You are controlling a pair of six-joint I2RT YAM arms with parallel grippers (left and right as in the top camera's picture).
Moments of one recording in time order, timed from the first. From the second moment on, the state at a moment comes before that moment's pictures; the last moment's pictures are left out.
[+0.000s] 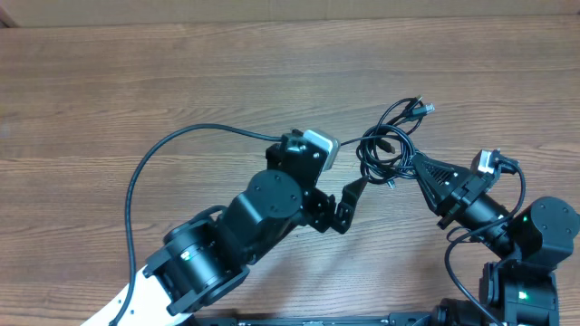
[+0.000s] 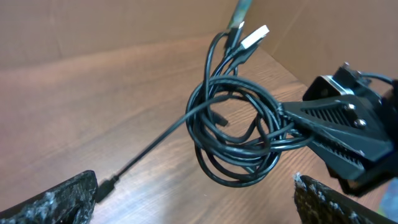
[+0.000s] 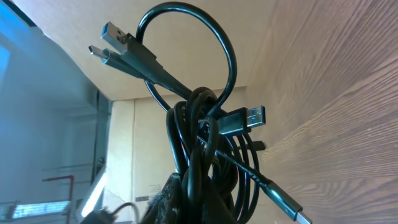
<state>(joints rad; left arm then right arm) -0.94 1.09 1.16 -0.48 -0.14 -0.38 -0.18 0.58 0.57 -0.10 -0.94 1.58</state>
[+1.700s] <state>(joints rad) -0.93 1.19 1.16 -0.32 -0.06 -0.94 -0.18 0.58 0.57 0.12 -1.17 1.62</state>
